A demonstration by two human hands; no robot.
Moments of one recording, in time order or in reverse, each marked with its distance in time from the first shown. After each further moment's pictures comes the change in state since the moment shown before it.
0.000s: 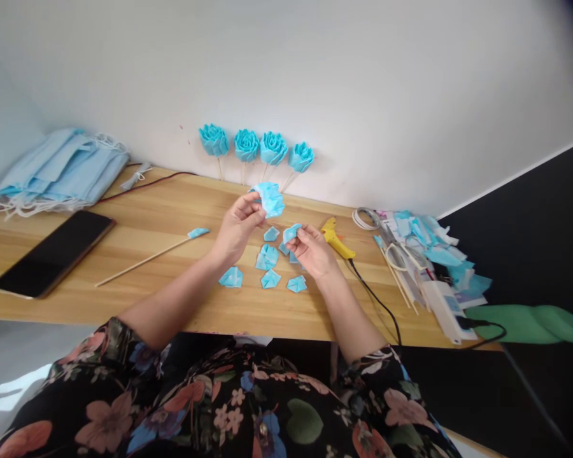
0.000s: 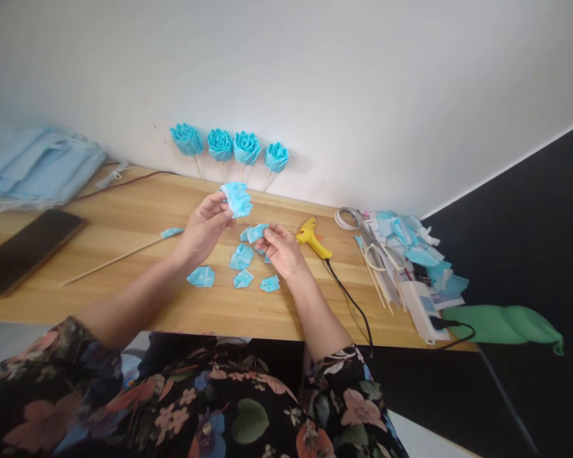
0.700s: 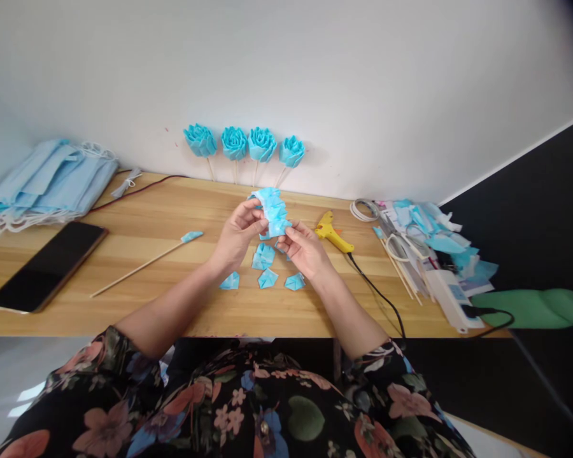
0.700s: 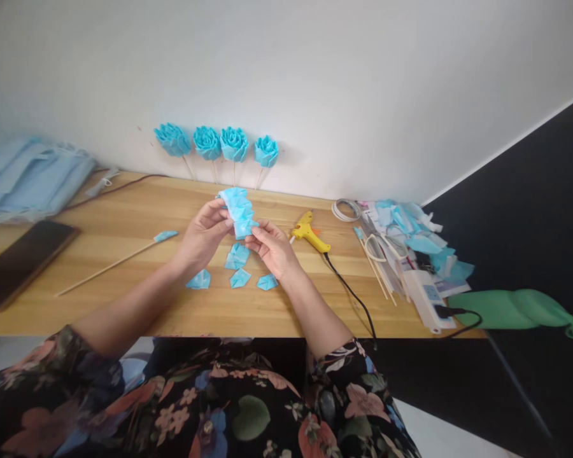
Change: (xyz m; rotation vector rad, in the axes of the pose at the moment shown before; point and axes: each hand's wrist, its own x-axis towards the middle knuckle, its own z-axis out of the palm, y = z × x) left_hand -0.009 -0.011 0.005 0.069 -0.128 -0.017; right_hand -0.006 0.004 0.013 0.123 0.034 0.048
